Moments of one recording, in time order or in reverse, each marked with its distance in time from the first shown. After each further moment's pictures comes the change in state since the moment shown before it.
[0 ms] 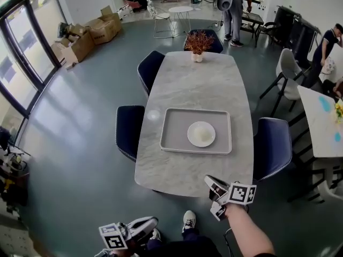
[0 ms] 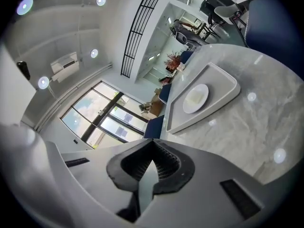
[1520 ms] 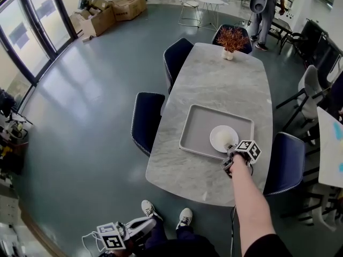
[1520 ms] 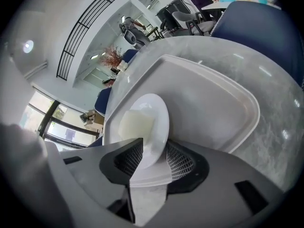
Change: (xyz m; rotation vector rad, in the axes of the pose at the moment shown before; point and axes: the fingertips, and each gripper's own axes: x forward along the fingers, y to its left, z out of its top) left arm -0.031 0.036 0.017 -0.077 -0.134 0.067; right arm 0.121 -0.194 0.121 0.289 -0.036 -0.666
